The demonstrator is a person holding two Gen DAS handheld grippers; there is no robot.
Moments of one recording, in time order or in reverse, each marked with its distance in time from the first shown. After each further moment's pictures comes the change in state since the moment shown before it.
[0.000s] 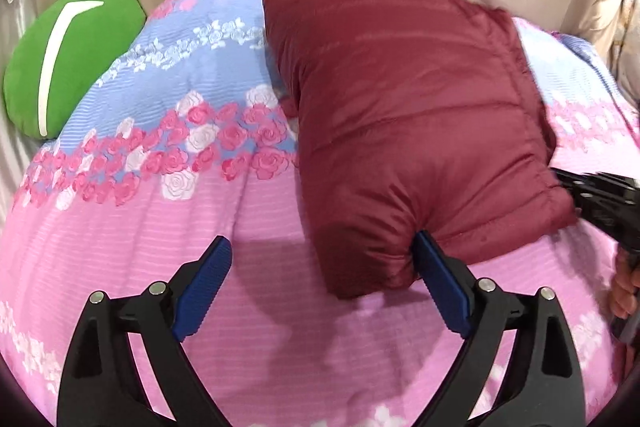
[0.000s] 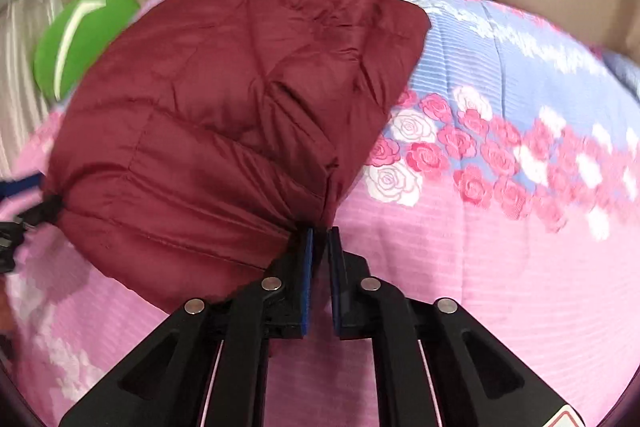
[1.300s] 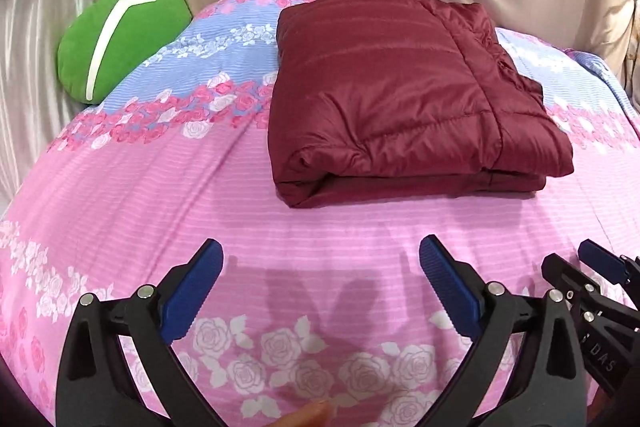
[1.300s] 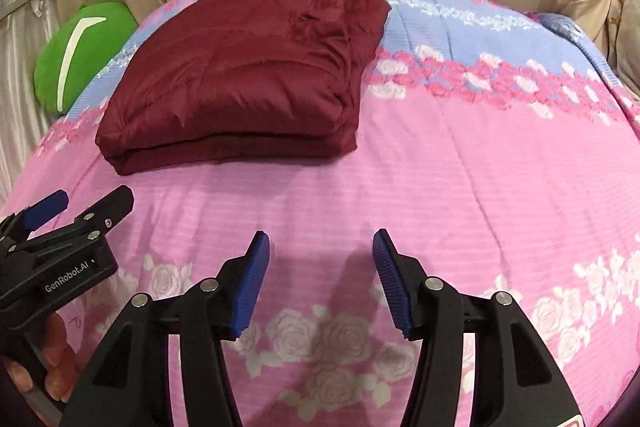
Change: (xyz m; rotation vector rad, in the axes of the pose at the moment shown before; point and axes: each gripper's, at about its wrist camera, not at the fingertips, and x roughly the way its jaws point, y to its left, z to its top) left arm -0.046 -0.047 -0.069 -0.110 -0.103 0.117; right arm -0.065 0.055 -0.089 0.124 -0.075 -0.110
